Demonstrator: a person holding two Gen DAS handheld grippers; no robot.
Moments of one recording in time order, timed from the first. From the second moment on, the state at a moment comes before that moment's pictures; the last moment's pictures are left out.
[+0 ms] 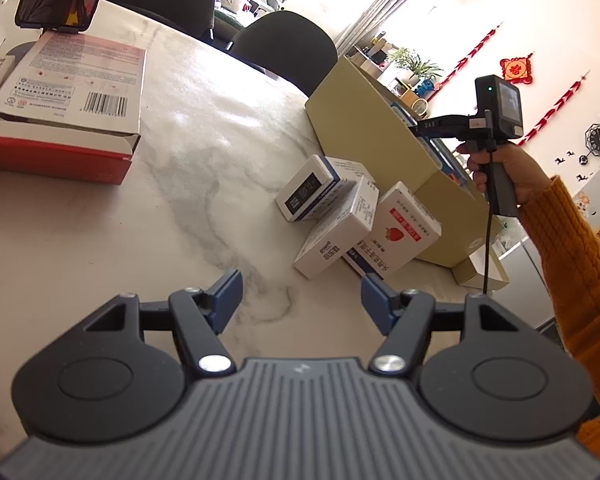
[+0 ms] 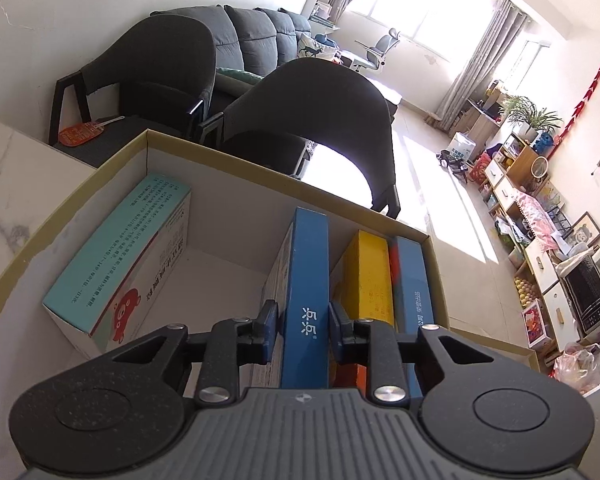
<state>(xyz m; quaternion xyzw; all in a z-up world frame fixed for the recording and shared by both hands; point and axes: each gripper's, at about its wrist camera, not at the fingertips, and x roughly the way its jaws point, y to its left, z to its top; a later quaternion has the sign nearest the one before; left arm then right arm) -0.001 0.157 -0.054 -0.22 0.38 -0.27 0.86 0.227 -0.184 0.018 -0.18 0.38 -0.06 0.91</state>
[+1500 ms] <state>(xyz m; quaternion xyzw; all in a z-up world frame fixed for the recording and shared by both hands) 0.004 0.113 -0.059 0.00 0.32 -0.24 0.92 0.107 -0.214 0.088 -0.02 0.31 0.05 0.95</state>
